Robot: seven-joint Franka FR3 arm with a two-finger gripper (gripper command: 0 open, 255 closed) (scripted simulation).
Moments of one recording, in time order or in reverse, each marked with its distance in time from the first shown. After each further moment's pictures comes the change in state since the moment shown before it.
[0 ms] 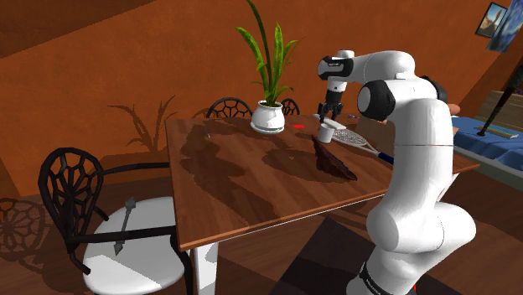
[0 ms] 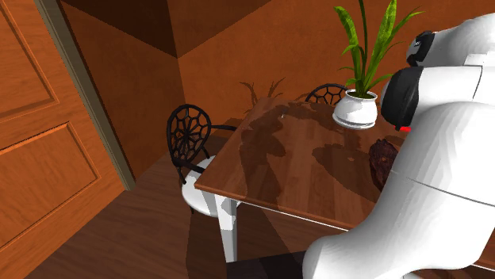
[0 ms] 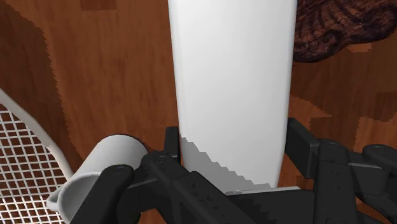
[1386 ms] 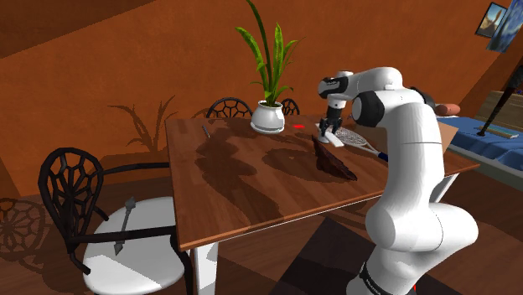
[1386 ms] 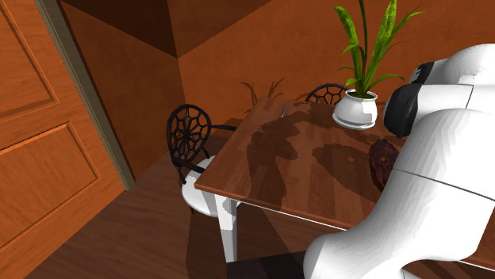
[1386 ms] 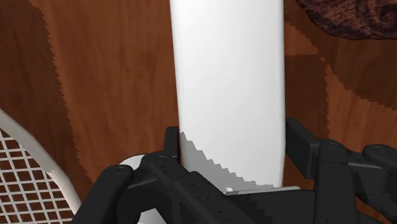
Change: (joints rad) arm -0.060 0.146 -0.004 0.002 0.031 0.144 -0.070
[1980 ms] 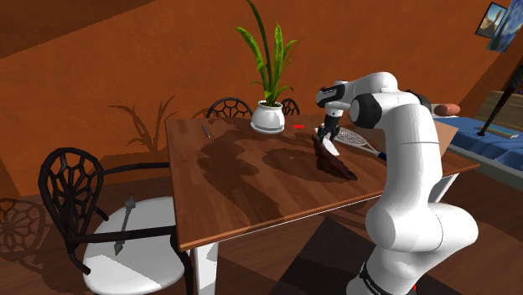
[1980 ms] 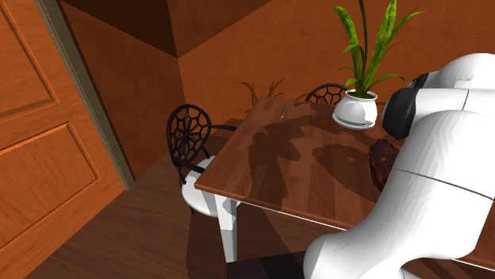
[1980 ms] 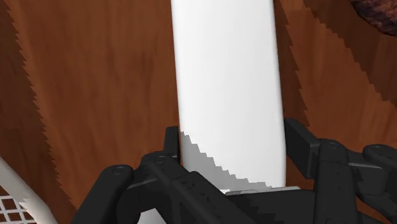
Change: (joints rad) arm -0.001 0.034 0.005 -0.063 0.008 0.100 -0.007
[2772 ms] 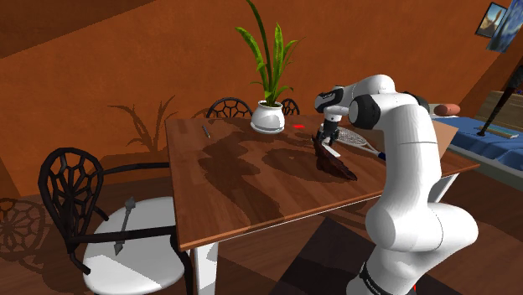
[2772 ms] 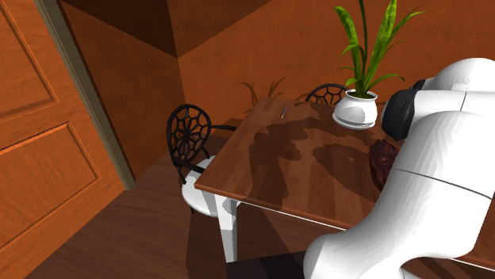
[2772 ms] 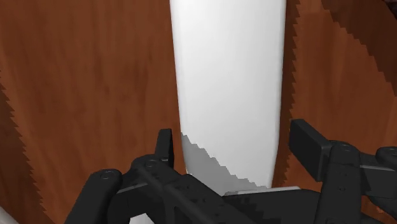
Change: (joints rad) arm 0.001 0.017 0.002 -0.041 0.003 0.053 -0.001
